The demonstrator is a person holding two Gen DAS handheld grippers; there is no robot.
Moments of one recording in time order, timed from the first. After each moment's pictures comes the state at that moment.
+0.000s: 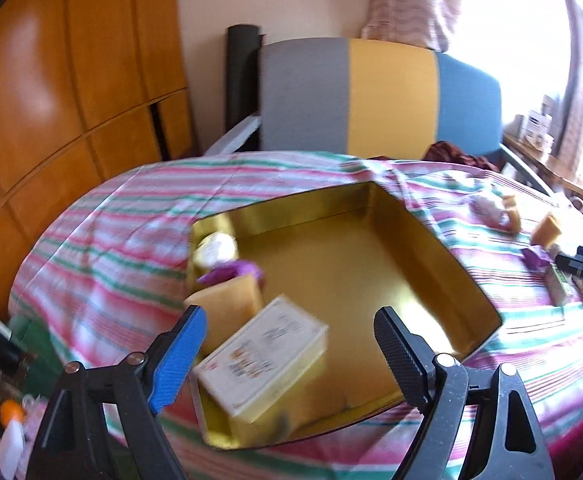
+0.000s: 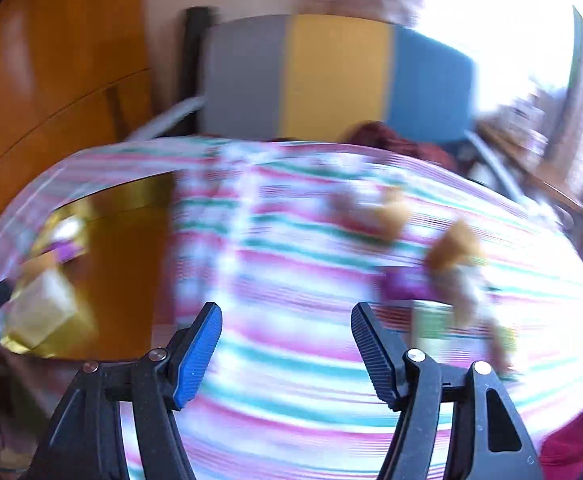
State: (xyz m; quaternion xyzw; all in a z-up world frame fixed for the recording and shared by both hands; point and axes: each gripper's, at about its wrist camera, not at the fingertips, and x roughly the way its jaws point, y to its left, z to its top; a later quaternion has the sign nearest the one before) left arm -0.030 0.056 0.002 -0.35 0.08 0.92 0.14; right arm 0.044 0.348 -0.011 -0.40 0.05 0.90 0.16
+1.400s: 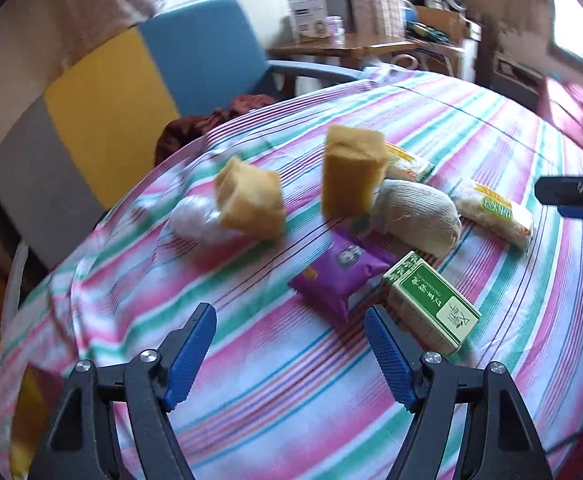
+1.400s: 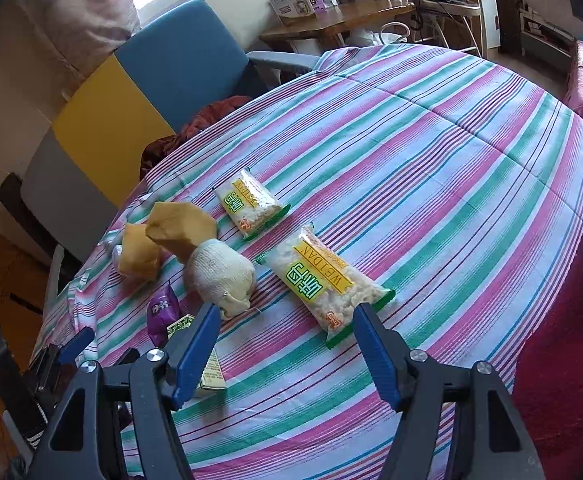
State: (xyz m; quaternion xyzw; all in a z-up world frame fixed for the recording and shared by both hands) left arm -0.038 0.430 -0.056 -0.32 0.32 0.77 0.45; right arm 0.153 0.571 -0.068 -0.33 0.39 0.79 0.33
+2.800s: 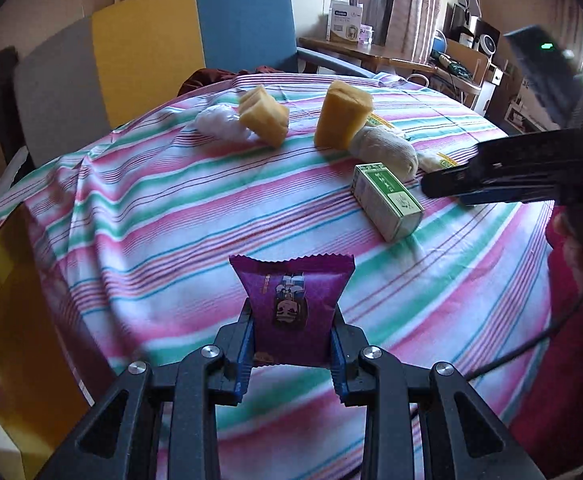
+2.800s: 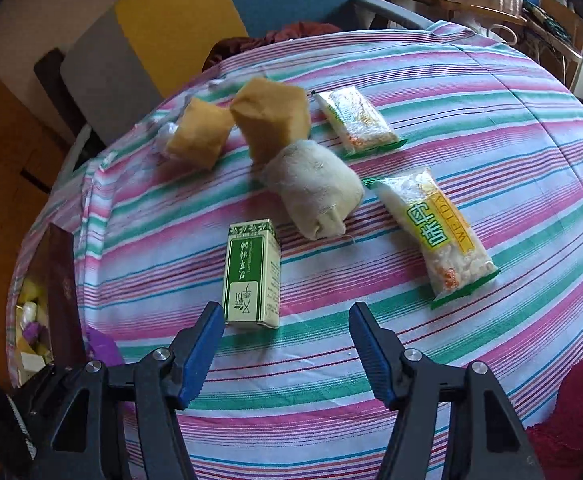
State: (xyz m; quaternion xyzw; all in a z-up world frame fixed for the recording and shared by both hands) left arm 0.011 0.321 -0.072 -0.40 0.19 0.79 0.43; right arm 0.082 0.522 -0.090 -0.48 0.29 0.80 0.21
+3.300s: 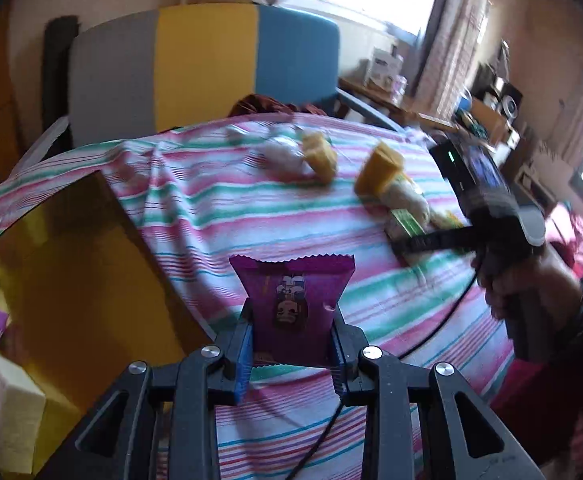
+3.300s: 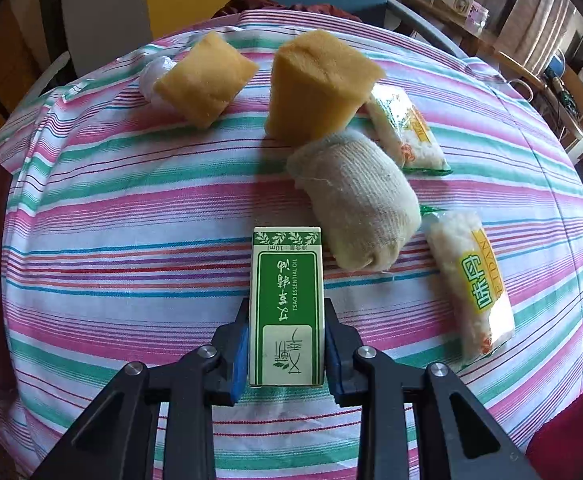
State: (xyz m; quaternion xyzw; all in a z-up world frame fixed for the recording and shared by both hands) left arm -0.006 0.232 -0.027 -0.39 0.08 0.82 0.40; right arm 0.026 0.509 -0.126 -0.55 0.15 0.78 0.25
